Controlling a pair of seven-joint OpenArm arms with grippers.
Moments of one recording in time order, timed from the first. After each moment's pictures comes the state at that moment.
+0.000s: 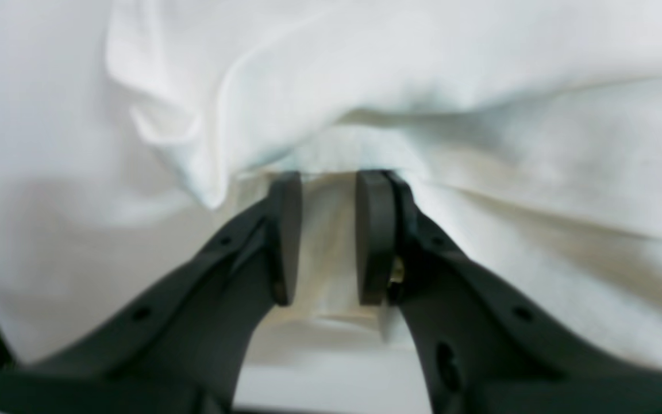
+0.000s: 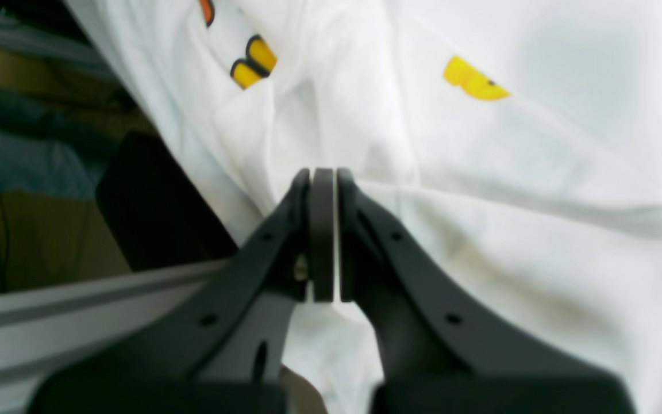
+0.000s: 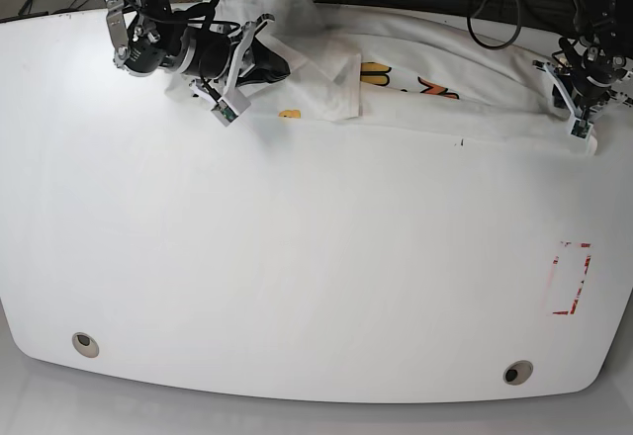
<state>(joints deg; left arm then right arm) 15.7 -16.5 -33.7 91.9 2.5 -41.8 42.5 -22.2 21.7 -4.6 111.5 48.2 27.7 -58.2</state>
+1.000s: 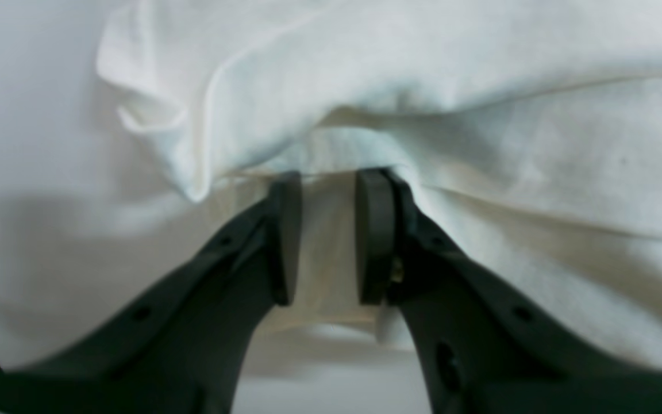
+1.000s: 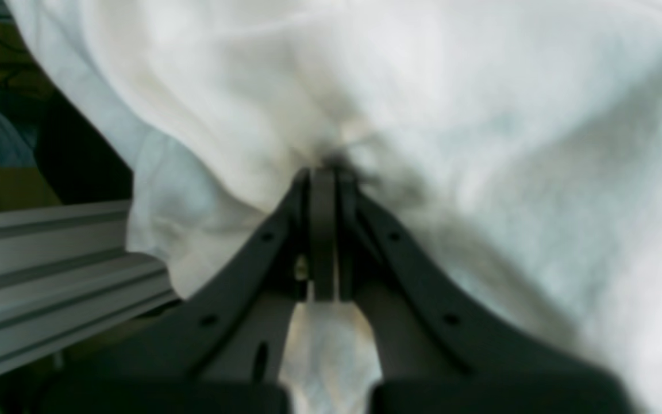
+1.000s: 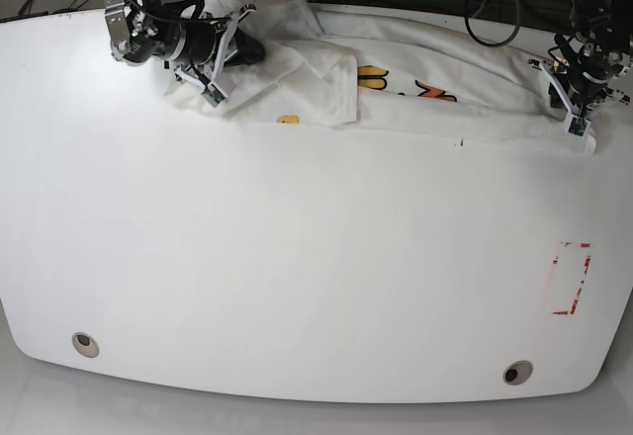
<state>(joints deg) 17.0 -15.9 -32.2 92.0 2.6 -41.3 40.7 -22.2 24.1 -4.5 99.3 40.1 31.9 -53.5</state>
